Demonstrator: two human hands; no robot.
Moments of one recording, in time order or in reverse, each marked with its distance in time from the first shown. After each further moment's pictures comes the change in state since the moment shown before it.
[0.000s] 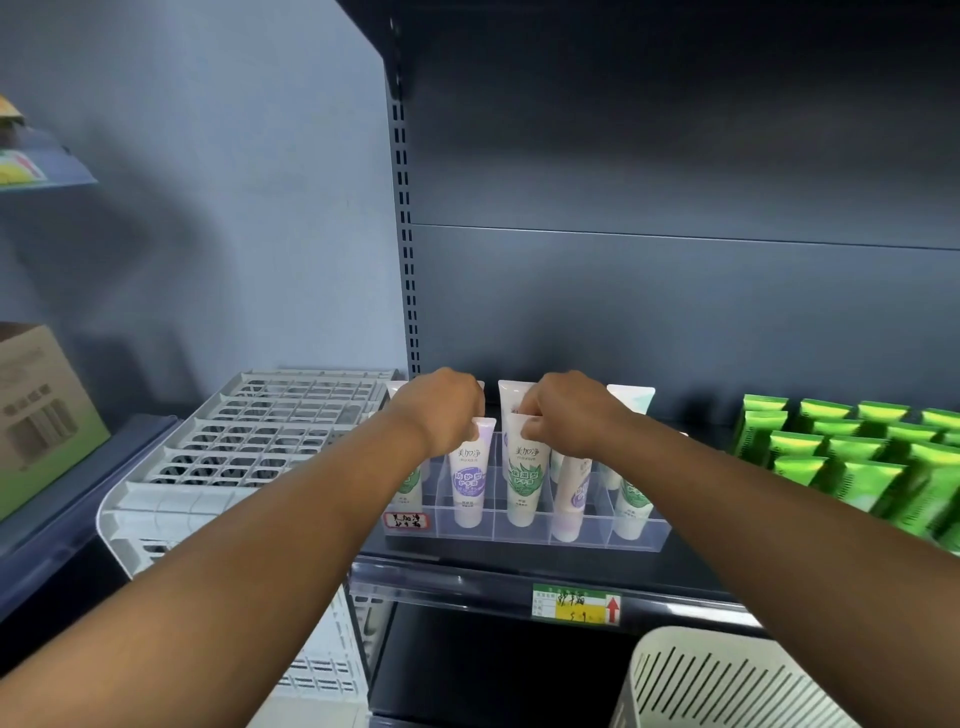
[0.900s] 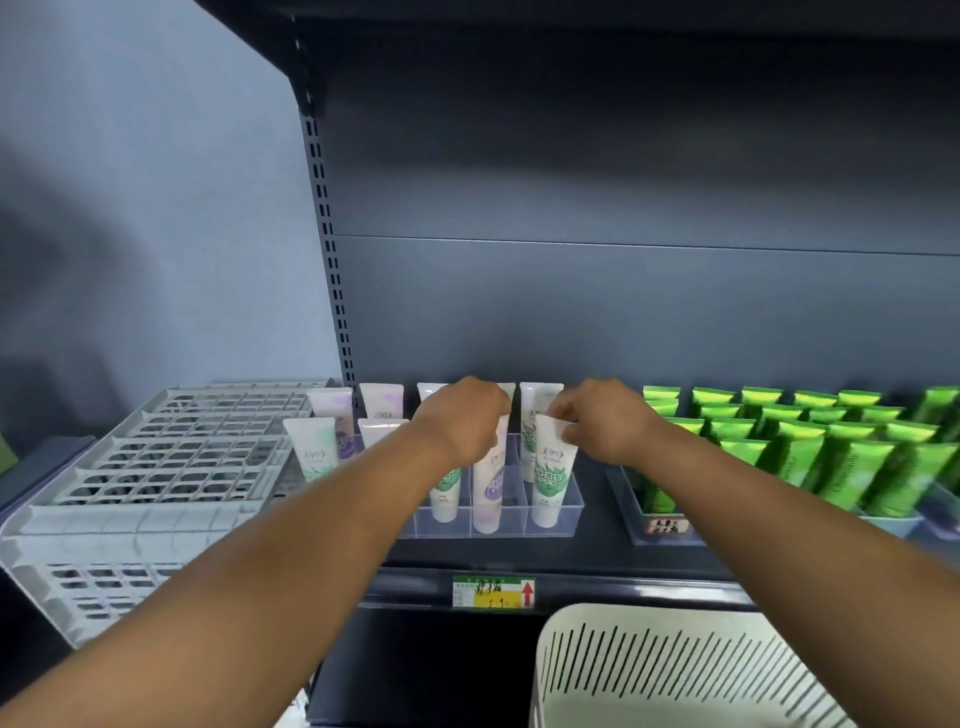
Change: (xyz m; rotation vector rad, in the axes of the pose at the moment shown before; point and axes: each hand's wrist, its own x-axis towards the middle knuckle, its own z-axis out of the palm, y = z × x) left_hand 0.011 0.106 0.005 -0.032 0.049 0.124; right_hand -0.067 0.094 -0.029 -0.086 0.034 0.109
